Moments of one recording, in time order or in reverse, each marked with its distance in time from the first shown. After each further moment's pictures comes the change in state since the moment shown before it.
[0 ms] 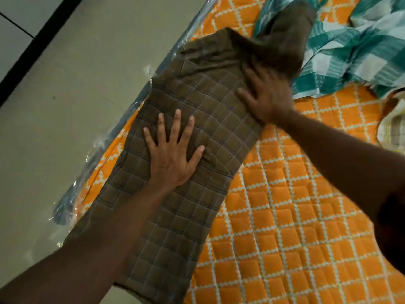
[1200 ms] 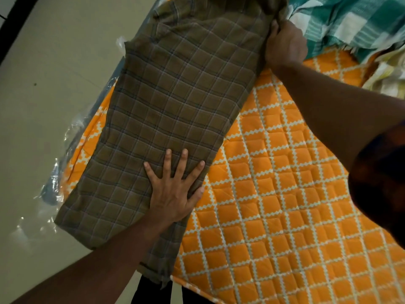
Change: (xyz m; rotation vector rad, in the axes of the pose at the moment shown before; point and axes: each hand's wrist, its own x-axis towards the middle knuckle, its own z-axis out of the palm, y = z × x) left_hand -0.126 0.050 0.020 0.059 -0.203 0.194; right_hand 0.003 0.047 -0.036 0.307 0.185 0.747
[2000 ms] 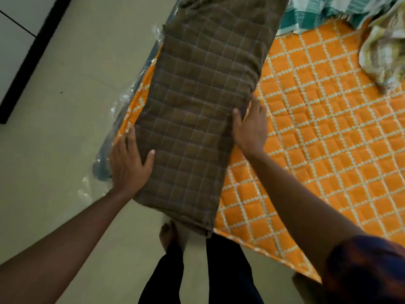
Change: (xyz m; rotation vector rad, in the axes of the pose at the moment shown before) left_hand -0.090 -0.160 -0.036 -0.291 0.184 -0.367; right_hand -0.316 -0.008 0.030 0.344 -0.082 0.072
